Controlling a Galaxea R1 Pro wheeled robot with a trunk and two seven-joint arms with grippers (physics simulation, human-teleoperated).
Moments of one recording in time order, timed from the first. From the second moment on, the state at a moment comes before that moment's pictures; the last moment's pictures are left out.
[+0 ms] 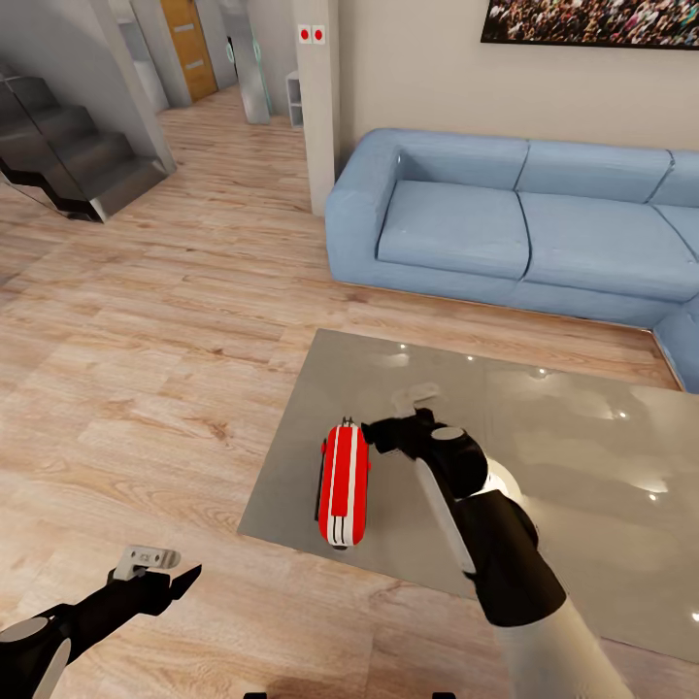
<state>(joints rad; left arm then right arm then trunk) -0.05 0.25 0.19 -1.53 0.08 0.57 -0.47 -0.65 0.11 0.36 -1.58 -0.04 0.99 -0.11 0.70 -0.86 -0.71</state>
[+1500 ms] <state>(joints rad) -0.05 0.24 0.19 -1.53 0.08 0.55 -0.47 -0.83 0.17 0.47 -1.28 -0.29 0.91 -0.15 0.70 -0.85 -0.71</state>
